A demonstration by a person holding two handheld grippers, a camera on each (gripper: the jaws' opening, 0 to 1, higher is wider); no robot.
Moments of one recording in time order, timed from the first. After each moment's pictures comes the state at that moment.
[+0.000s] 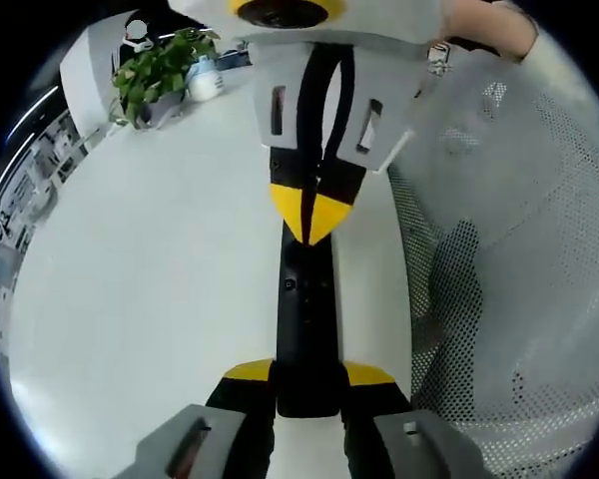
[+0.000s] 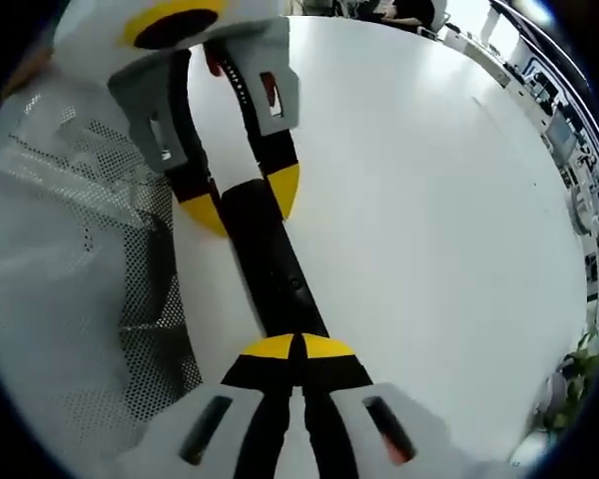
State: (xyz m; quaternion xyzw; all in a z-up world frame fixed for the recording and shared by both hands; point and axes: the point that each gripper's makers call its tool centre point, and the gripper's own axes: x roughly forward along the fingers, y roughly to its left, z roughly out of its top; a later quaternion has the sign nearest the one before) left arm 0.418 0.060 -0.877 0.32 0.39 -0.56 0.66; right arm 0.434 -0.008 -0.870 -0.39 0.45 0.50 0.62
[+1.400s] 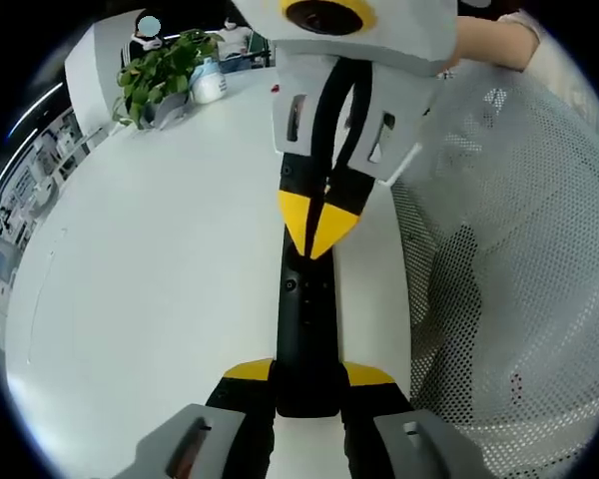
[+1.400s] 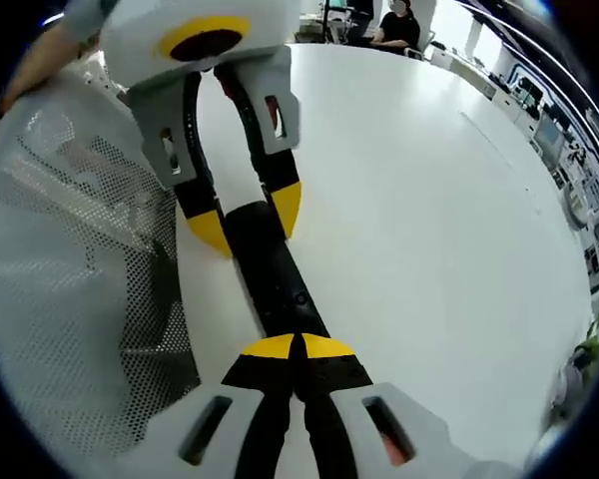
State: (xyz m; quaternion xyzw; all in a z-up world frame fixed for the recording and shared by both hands) left arm 0.419 0.060 -0.876 0.31 0.39 -0.56 0.66; right arm 0.435 0.003 -0.870 -0.34 0.43 0.52 0.66
